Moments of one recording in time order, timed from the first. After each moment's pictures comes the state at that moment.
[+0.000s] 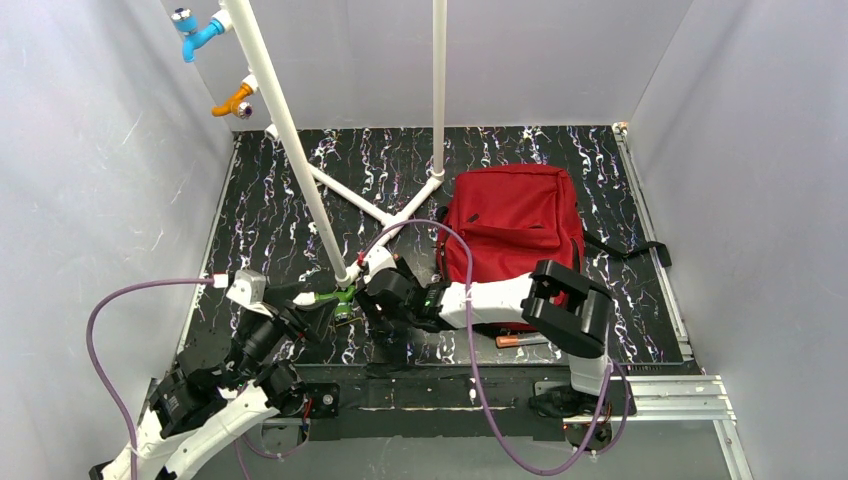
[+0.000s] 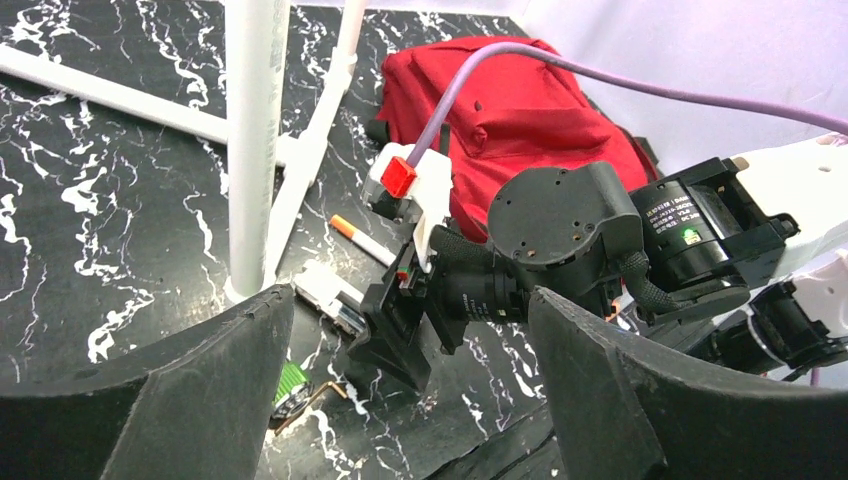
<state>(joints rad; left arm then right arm) -0.91 0.00 0.64 -0.67 -0.36 -0.34 1.24 1.87 1.10 0.04 0.35 0.33</state>
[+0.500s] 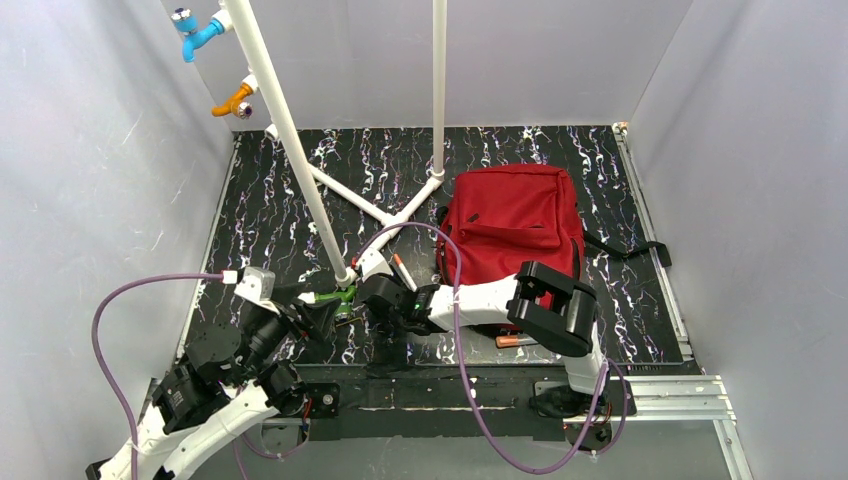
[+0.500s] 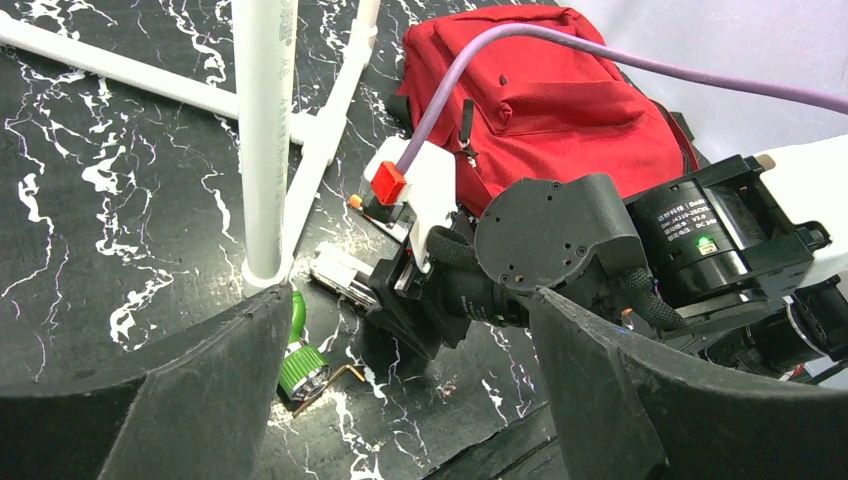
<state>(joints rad) -0.91 0.04 0.64 -0.72 -0.39 -0.32 1.28 1.96 1.18 0.00 0.48 0.32</state>
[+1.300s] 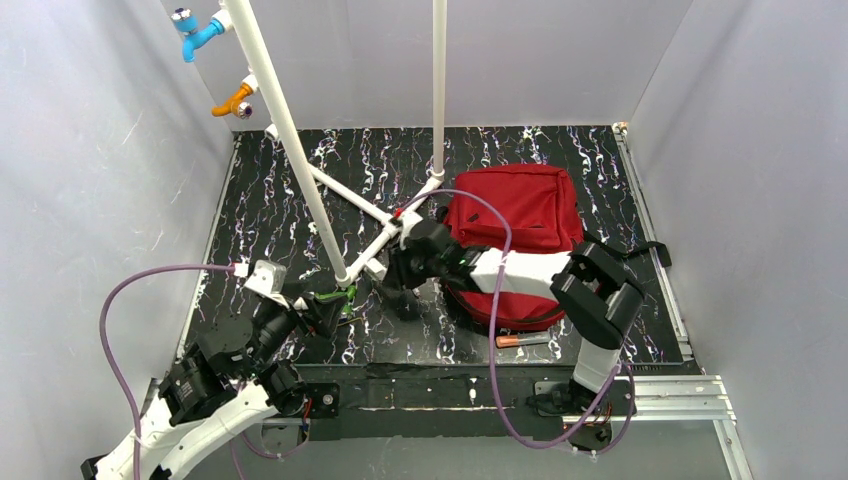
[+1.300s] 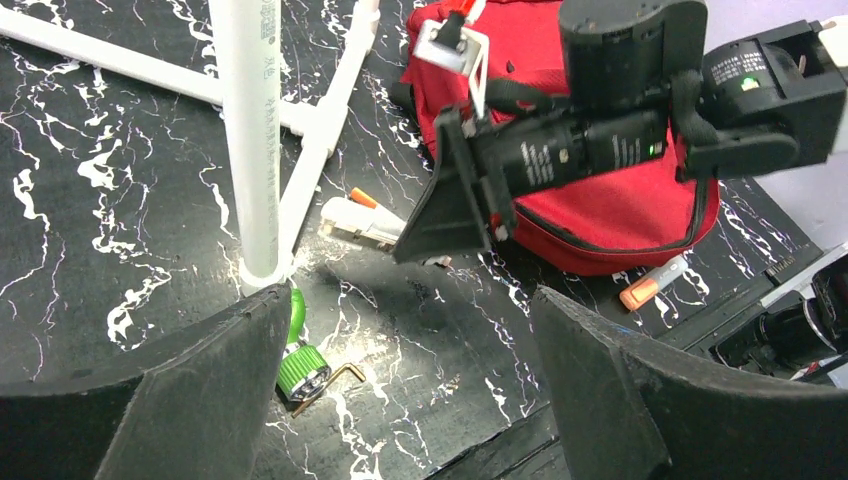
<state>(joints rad) -0.91 0.11 0.64 -0.69 -0.39 -0.32 1.03 1.80 1.08 0.08 -0.11 0.45</state>
